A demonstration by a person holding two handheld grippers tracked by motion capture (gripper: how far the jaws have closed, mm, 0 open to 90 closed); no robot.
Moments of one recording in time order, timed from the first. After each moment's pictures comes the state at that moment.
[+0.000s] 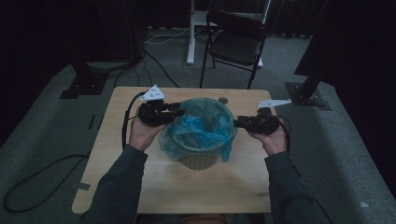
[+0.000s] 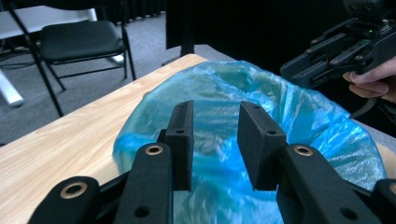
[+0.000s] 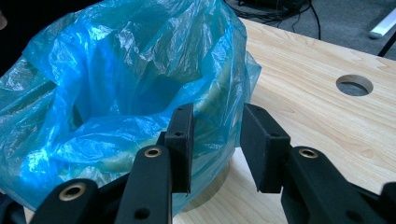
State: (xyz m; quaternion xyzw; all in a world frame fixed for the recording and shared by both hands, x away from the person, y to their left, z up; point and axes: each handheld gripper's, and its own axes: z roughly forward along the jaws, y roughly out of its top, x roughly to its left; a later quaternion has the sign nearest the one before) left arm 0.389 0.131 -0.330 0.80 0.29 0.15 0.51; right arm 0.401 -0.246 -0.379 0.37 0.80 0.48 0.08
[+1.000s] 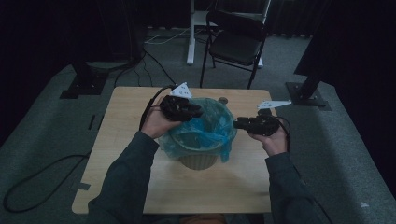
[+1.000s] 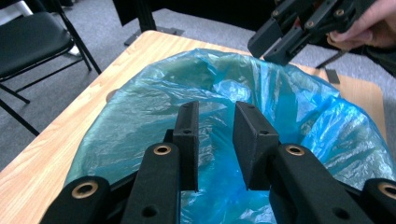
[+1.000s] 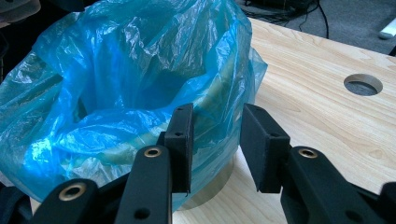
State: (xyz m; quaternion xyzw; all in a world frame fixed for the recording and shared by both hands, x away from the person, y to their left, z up) left arm 0.413 0.079 -0.323 0.88 0.17 0.12 0.43; right arm 0.401 -0.248 -0.382 0.36 0.80 0.48 0.07
